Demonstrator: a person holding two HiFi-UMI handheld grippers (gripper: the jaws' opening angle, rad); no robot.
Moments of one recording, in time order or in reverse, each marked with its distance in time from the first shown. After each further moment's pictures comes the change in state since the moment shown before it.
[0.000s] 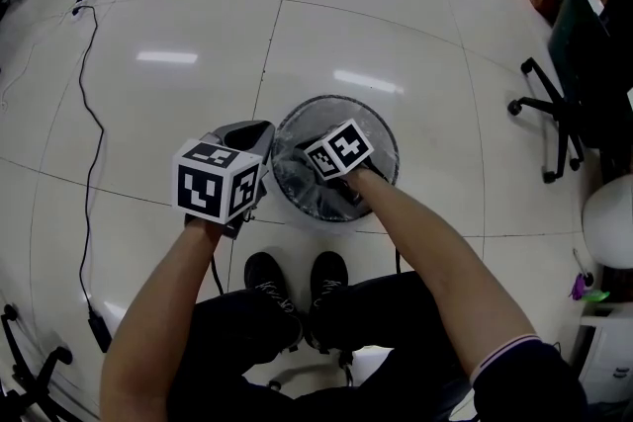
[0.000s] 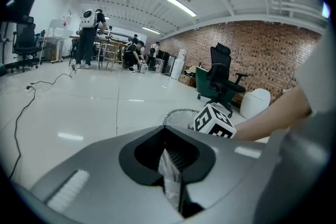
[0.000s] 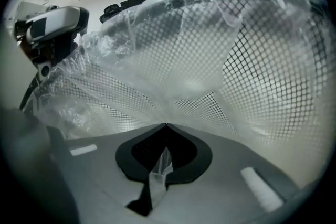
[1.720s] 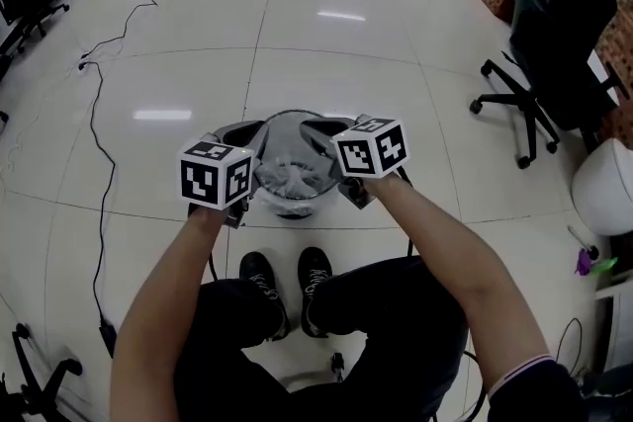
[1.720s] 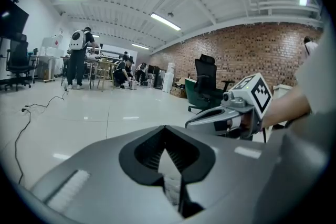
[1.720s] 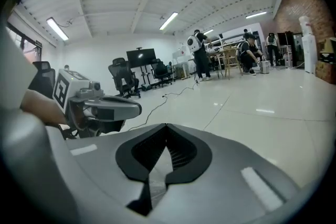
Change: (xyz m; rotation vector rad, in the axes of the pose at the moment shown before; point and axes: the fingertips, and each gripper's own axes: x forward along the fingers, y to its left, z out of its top) left arm -0.049 -0.089 0.066 0.116 -0.155 -0.049; right arm -0.240 0.066 0.064 0.023 -0.543 -0.073
